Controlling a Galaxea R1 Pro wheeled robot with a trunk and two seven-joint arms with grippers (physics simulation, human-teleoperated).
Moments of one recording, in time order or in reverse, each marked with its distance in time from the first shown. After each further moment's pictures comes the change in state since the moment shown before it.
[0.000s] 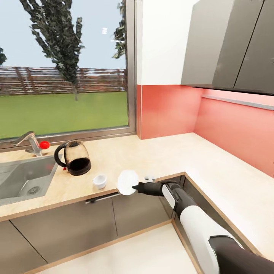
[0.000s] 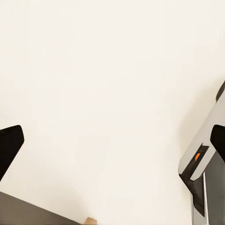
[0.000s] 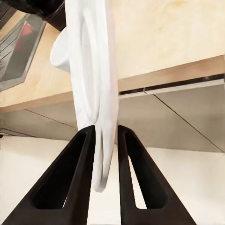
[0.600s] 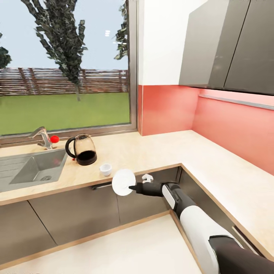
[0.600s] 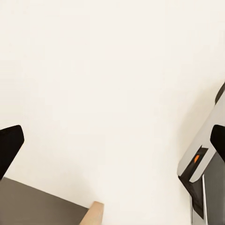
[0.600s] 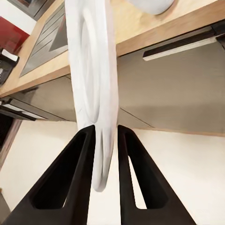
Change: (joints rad) left arm 0.000 0.000 0.002 -0.001 0.000 0.000 0.001; right arm -0.001 0.000 0.001 0.008 0.008 0.001 0.142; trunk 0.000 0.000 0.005
